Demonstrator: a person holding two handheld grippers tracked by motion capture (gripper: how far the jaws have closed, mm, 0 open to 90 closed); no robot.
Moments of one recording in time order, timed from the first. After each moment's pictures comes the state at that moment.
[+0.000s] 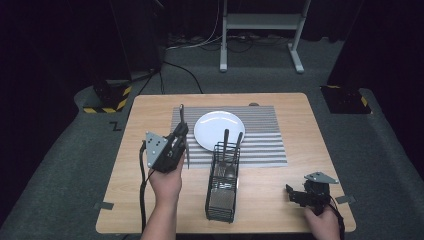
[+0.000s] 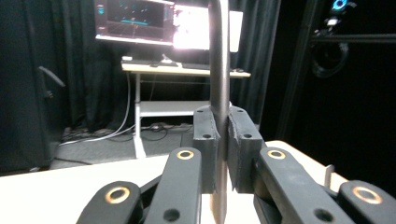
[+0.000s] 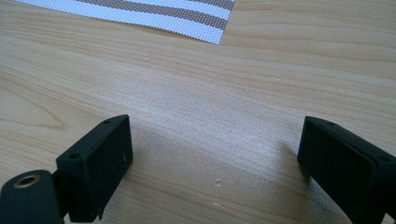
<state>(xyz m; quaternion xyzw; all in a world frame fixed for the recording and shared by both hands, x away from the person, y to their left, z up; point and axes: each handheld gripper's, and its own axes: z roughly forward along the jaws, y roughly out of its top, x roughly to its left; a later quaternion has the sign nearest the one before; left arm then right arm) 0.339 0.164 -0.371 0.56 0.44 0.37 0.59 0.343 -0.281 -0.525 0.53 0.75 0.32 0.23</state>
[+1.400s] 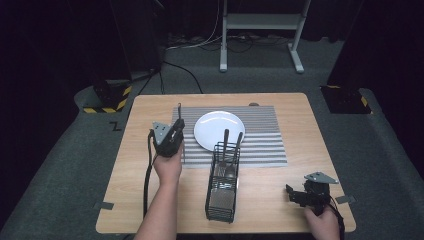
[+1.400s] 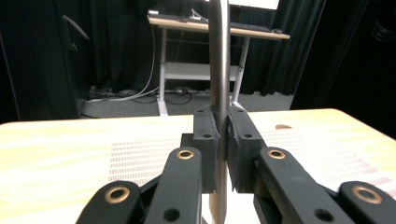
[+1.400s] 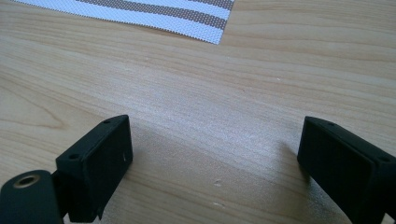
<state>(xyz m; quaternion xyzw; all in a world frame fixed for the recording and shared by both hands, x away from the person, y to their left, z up) 0.423 0.181 -0.436 0.58 0.50 0.36 0.53 0.342 -0.281 -0.525 0.53 0.75 0.32 0.23</state>
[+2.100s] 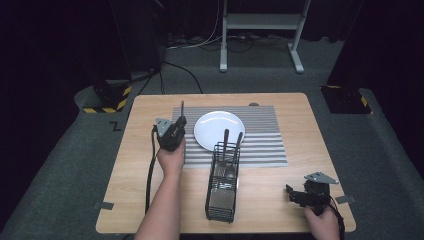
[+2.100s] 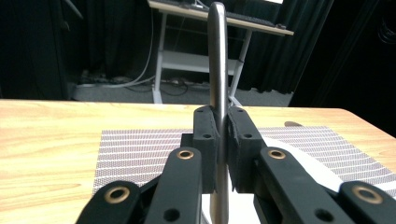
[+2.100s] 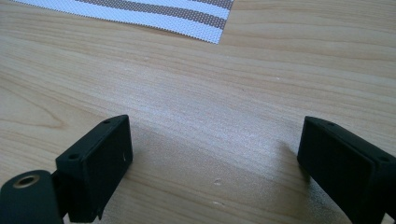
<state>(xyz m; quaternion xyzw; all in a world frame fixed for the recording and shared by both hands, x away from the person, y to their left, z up) 0.466 0.186 -0.464 0.57 0.53 0.32 0.54 0.342 -0.281 -0.525 0.53 0.75 0.32 0.23</state>
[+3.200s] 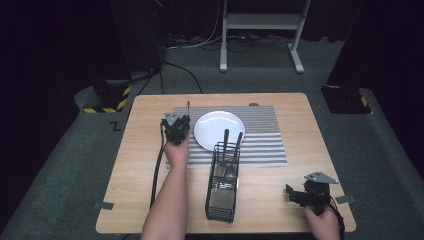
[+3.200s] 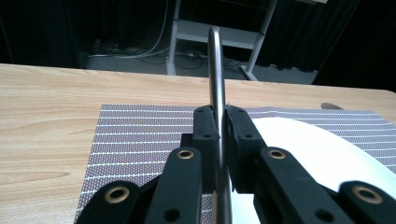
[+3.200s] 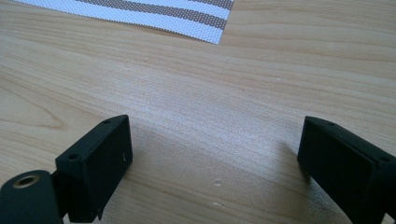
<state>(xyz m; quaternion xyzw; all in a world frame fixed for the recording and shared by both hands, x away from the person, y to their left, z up) 0.510 0.173 -0.489 0.58 0.57 0.31 0.49 0.342 -0.281 -0.525 0.53 0.75 0.32 0.23</state>
